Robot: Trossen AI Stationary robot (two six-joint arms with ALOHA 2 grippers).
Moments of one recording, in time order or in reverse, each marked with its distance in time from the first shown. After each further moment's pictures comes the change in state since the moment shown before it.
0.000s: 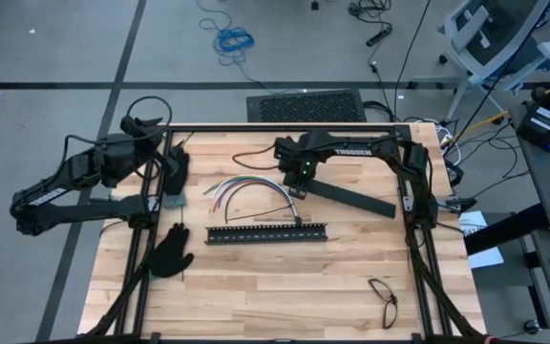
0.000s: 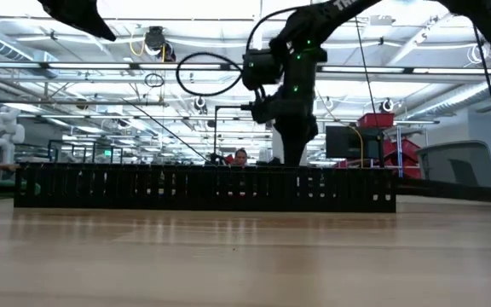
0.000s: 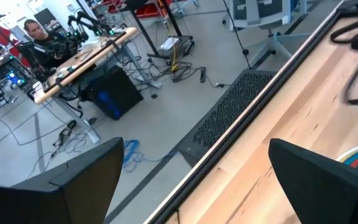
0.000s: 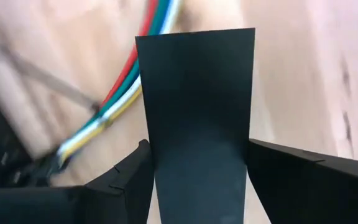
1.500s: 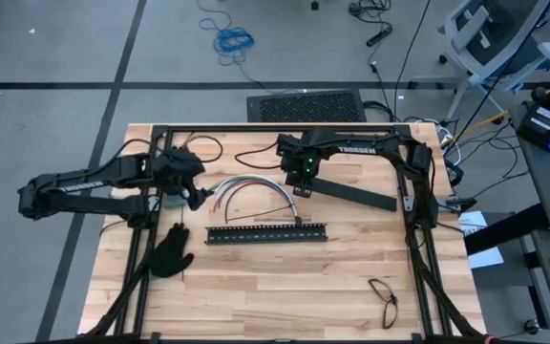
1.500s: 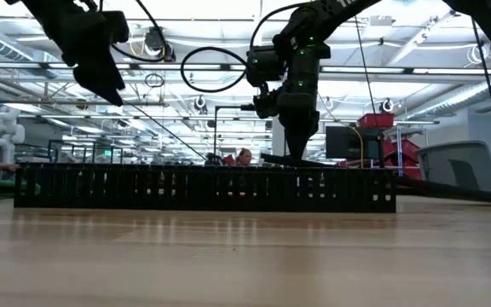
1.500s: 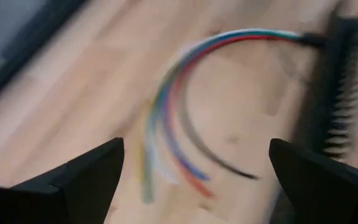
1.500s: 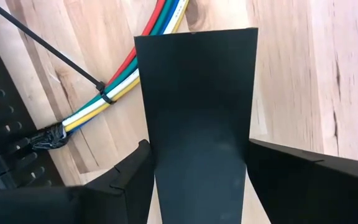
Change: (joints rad) left arm -0.085 0.250 -0.159 -0.038 0.518 -0.416; right arm -0.015 -0.031 0.001 -0.040 -0.018 -0.102
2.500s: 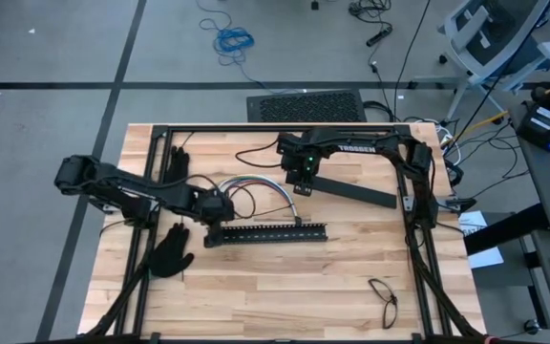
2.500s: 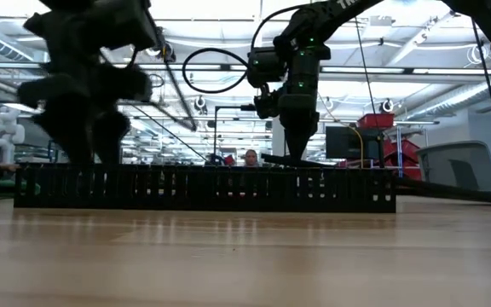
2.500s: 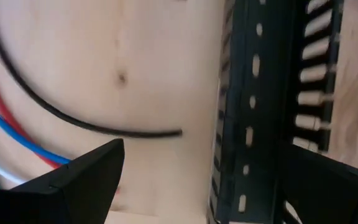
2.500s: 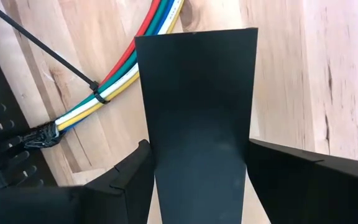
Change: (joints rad) left arm -0.343 0.520 -0.037 0.175 0.049 0.015; right arm -0.014 0.000 0.000 0.004 0.002 -0.032
